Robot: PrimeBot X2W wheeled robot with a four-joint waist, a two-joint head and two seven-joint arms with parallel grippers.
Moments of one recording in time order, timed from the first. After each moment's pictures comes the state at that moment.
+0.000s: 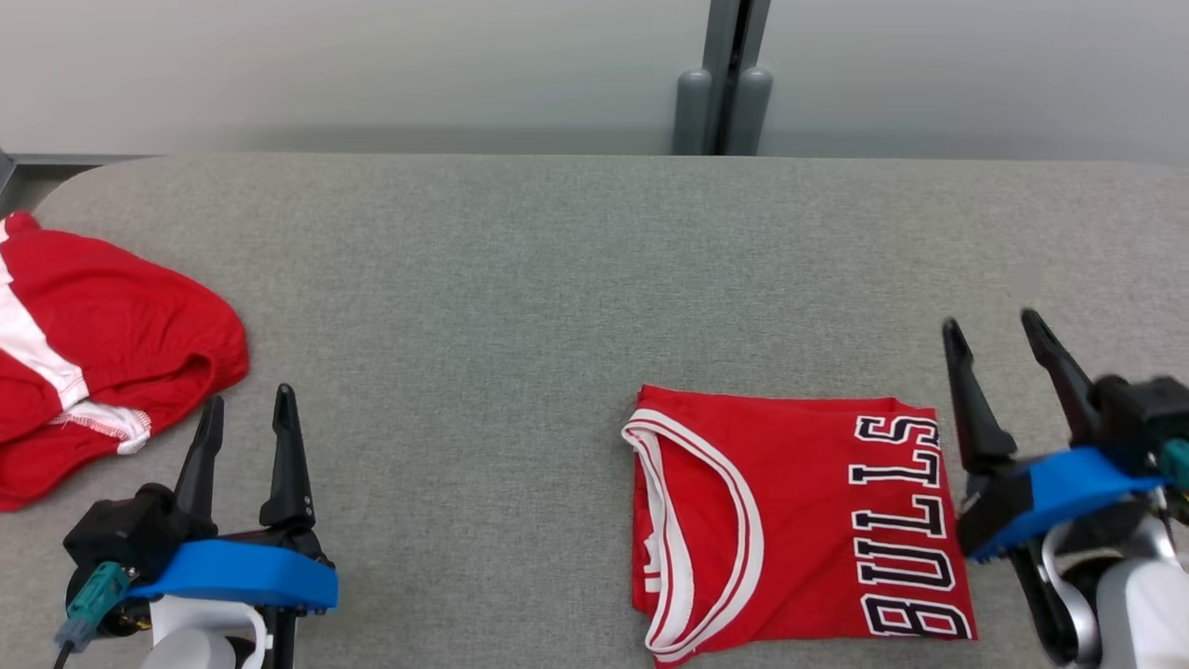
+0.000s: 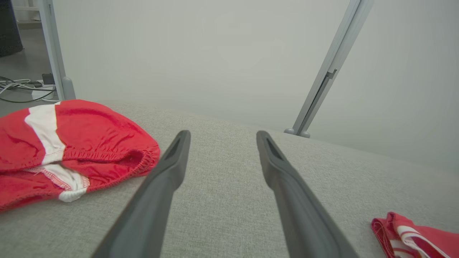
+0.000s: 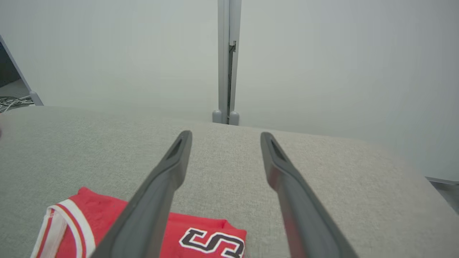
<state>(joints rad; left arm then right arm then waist) -0.13 0.28 -0.21 0.23 -0.56 0.02 -0.26 -0.19 -0.07 -0.08 -0.02 0.08 0.13 0.11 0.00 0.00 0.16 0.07</state>
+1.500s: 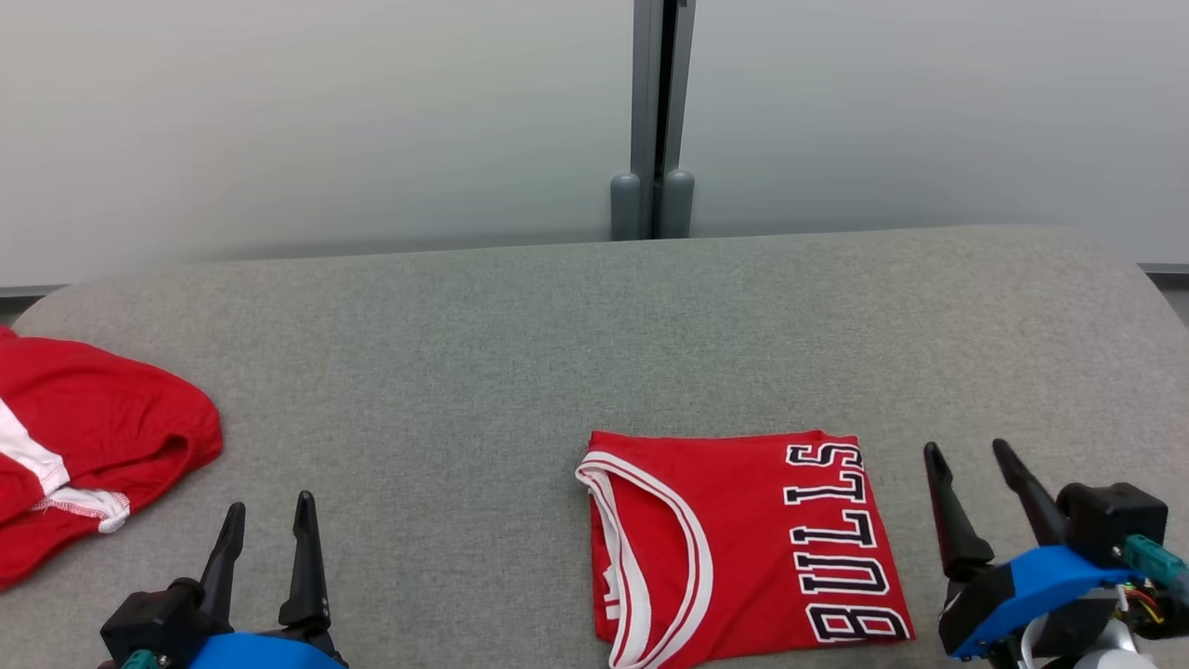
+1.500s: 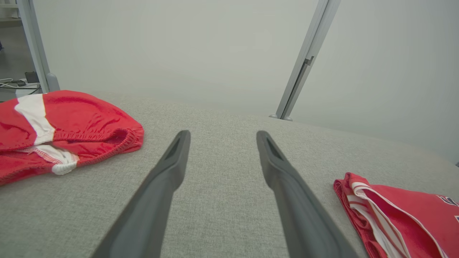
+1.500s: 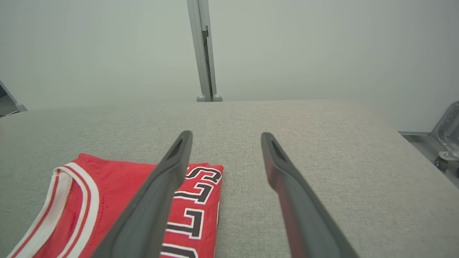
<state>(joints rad) 0.04 0.27 -0.21 0.21 -0.53 0.04 -0.24 -0.04 -0.07 -0.08 0.12 0.14 0.13 0.01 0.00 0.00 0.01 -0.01</state>
